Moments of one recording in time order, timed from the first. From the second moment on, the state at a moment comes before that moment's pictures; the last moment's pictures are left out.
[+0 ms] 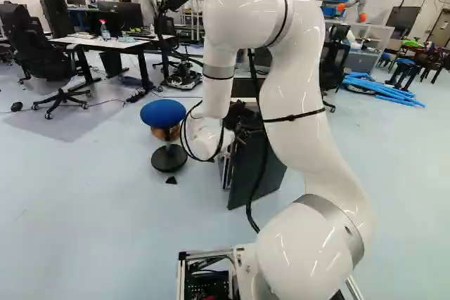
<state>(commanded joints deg) 24.2 -34.5 -35.9 71.3 82.1 0.0</state>
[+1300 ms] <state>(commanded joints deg) 29.4 -27.9 -21.9 83.8 82.3 0.0</state>
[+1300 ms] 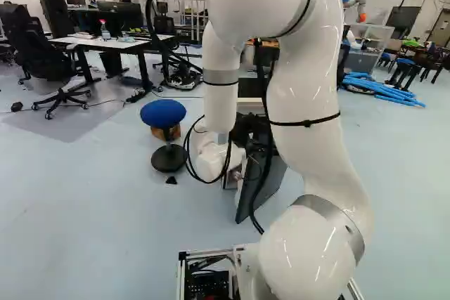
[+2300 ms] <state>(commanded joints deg) 27.5 -25.9 -15.7 96.1 83.9 0.0</state>
